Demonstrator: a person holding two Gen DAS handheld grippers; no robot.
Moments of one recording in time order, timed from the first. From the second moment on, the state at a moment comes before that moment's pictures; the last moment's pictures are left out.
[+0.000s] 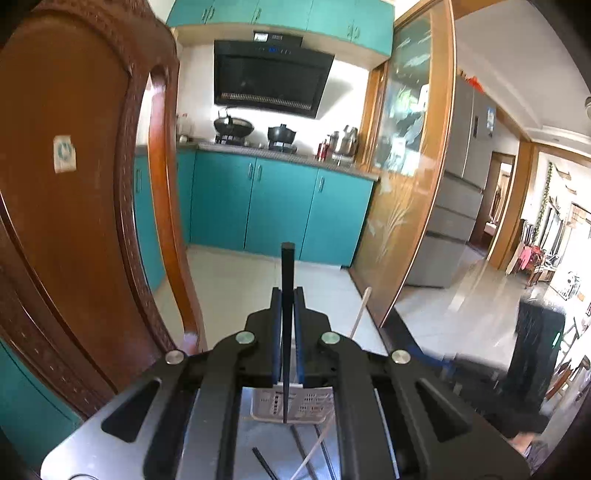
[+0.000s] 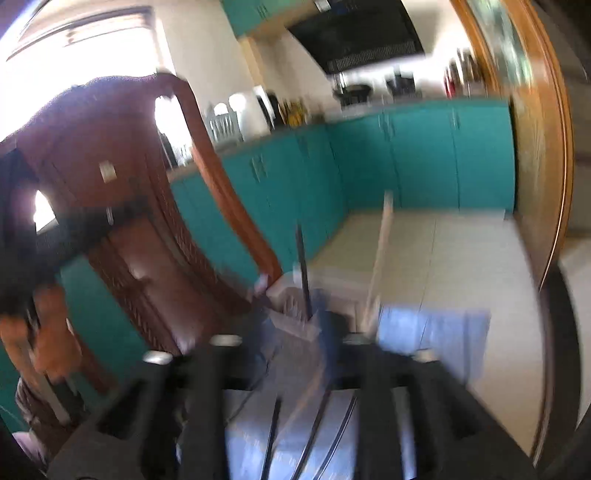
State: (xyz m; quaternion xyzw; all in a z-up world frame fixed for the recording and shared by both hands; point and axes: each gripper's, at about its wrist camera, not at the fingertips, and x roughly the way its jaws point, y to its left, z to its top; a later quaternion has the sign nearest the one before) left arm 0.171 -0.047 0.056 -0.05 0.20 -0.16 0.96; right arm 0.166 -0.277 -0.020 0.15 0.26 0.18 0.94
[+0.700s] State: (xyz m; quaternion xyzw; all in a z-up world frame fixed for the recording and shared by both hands) left arm 0.153 -0.017 0.077 -0.14 0.12 -0.16 0.97; right arm 0.168 -0.250 -0.020 0.18 0.20 0.18 0.95
